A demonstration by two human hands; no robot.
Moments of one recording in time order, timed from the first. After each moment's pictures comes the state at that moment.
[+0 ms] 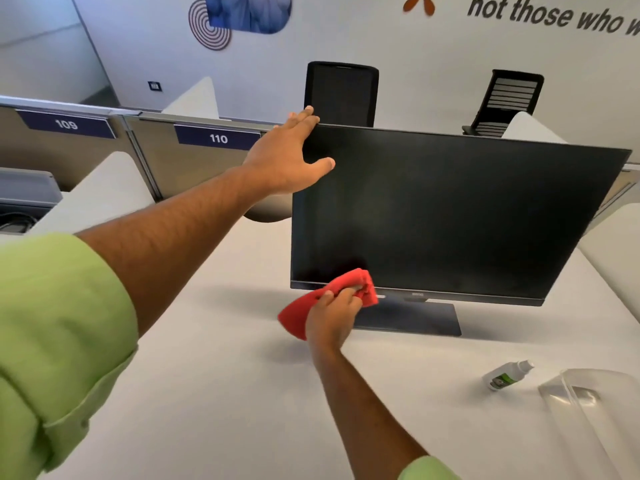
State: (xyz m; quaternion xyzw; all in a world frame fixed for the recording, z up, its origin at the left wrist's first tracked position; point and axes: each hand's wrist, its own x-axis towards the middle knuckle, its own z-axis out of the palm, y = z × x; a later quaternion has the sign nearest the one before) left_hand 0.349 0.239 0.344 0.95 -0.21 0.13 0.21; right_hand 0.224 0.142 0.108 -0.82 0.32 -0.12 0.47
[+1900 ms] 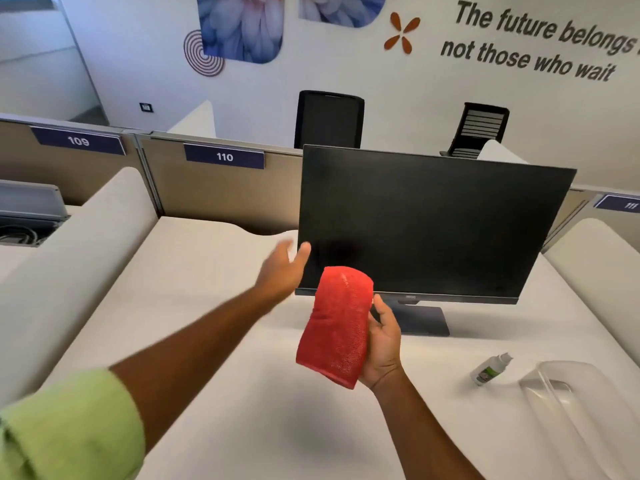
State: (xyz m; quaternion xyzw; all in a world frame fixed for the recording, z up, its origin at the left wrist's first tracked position) left_hand 0.246 0.251 0.221 0.85 0.01 -0.05 0.52; right_hand 0.146 0.078 0.148 -0.36 0.18 0.09 0.91
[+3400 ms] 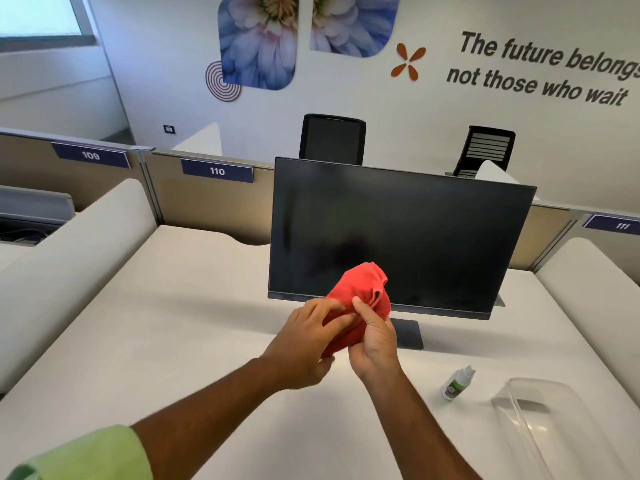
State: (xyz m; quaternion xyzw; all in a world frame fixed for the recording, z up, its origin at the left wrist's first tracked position) left_hand 0.143 0.162 0.166 0.91 -0.35 0.11 0.19; right_hand 0.139 0.013 0.186 -0.41 0.29 -0.05 0.87
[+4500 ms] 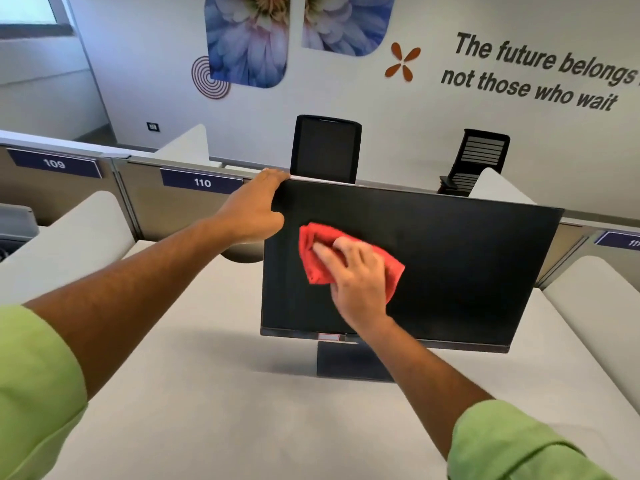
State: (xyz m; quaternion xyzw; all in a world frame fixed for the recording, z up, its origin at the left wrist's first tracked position) left_hand 0.344 0.236 0.350 0.93 -0.19 0.10 0.29; right_hand 0.301 0.006 0.204 -0.89 -0.16 -0.42 0.04
